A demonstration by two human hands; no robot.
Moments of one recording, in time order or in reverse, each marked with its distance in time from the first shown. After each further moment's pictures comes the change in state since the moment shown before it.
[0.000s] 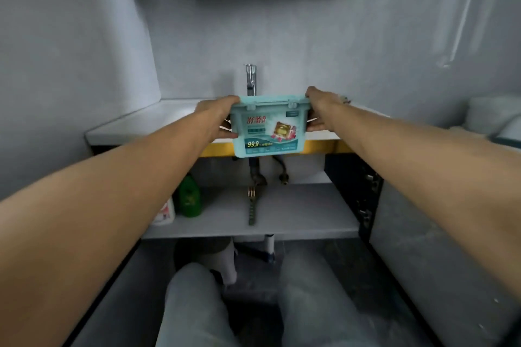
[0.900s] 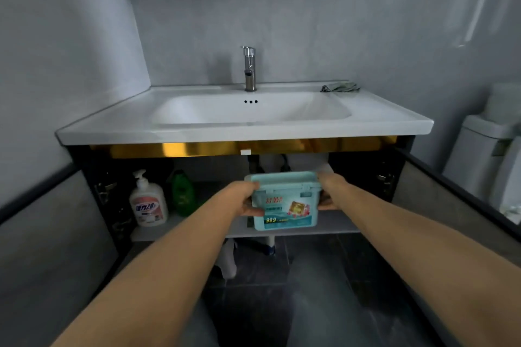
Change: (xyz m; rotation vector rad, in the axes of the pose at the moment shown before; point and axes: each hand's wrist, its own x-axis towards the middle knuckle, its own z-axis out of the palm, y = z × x) left_hand 0.039 -0.139 0.057 -0.037 -0.160 -0.527; right_hand 0.038 0.150 0.018 -0.039 -0.011 0.468
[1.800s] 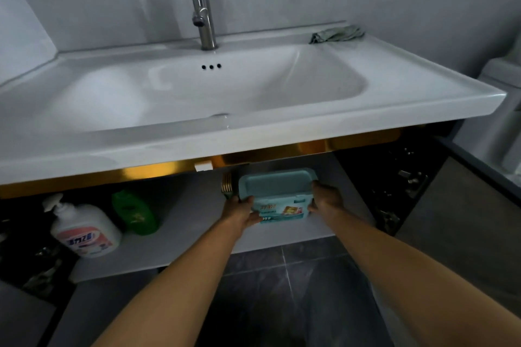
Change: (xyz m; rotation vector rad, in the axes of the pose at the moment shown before) left_hand 0.179 -0.035 0.047 -0.068 0.037 -0.050; right_hand 0.174 0.052 0.026 0.086 0.176 0.096
